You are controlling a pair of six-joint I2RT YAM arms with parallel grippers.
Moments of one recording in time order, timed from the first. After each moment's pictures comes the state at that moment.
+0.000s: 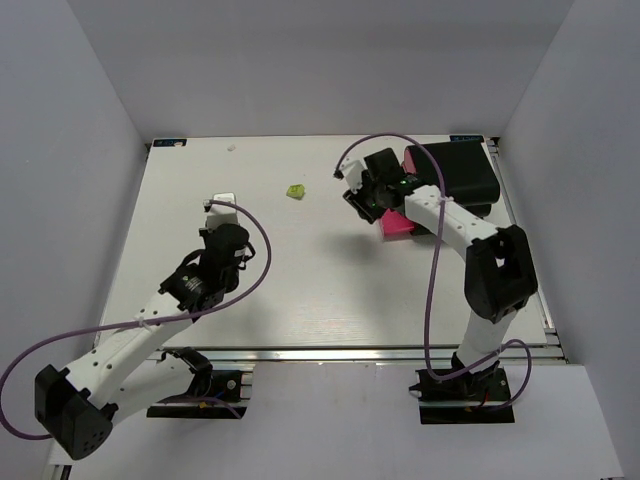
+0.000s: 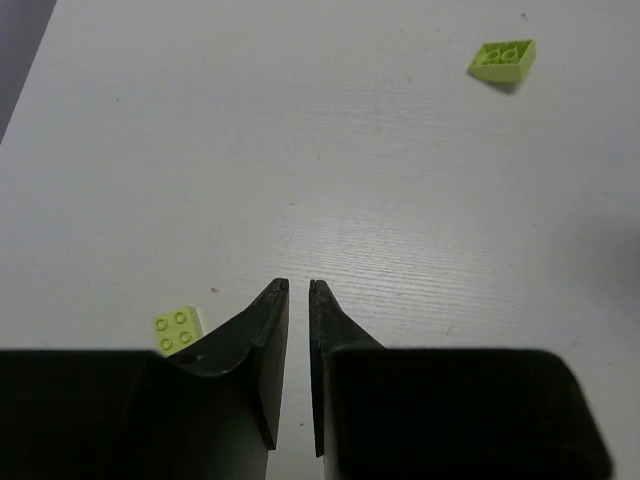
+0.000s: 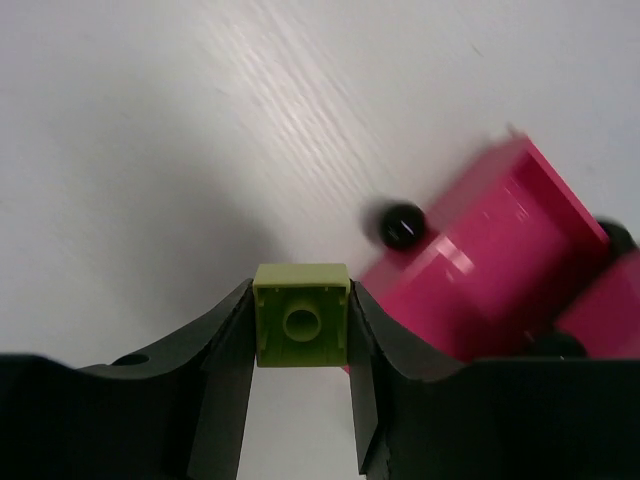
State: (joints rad) left arm -0.66 0.89 0.76 -0.37 -0.76 -0.32; right arm 0.55 1.83 1.47 -0.53 -0.13 -0.48
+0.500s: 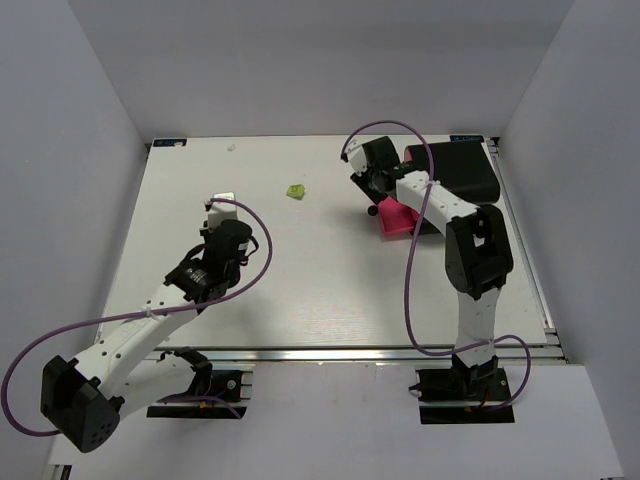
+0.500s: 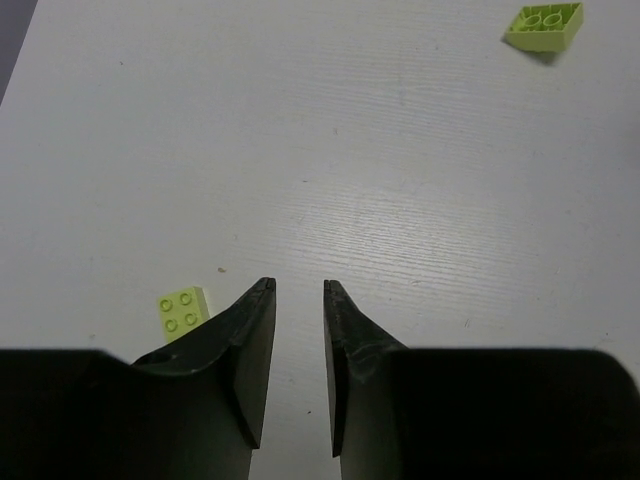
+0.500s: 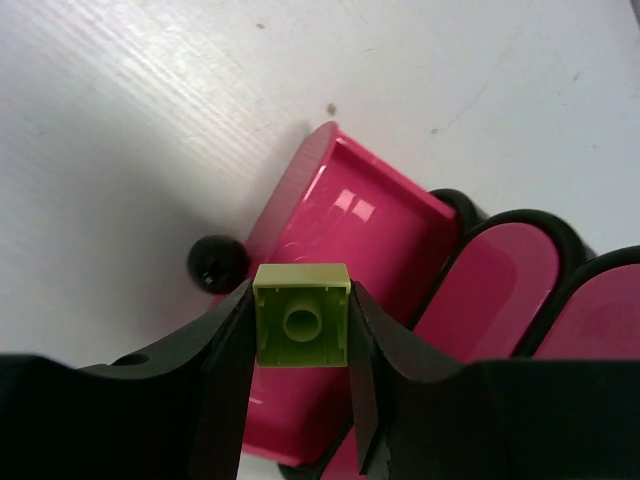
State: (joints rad) left arm -0.61 0.98 0.78 -0.43 -0.72 -0.38; right arm 0.46 2.01 1.63 -0.48 0.14 -0.48
